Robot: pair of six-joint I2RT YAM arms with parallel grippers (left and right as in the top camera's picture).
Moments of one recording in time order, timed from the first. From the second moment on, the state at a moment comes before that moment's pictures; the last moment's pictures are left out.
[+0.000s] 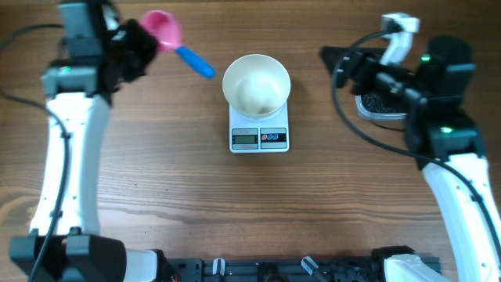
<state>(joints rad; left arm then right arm) 0.00 1.58 1.57 -0.75 0.28 -0.84 0.12 1.26 1.16 -0.24 -0.63 0.49</state>
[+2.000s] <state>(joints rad) -0.33 1.61 1.56 -0.92 0.18 -0.51 -0.06 1.44 1.53 -1.02 -0.10 0.07</state>
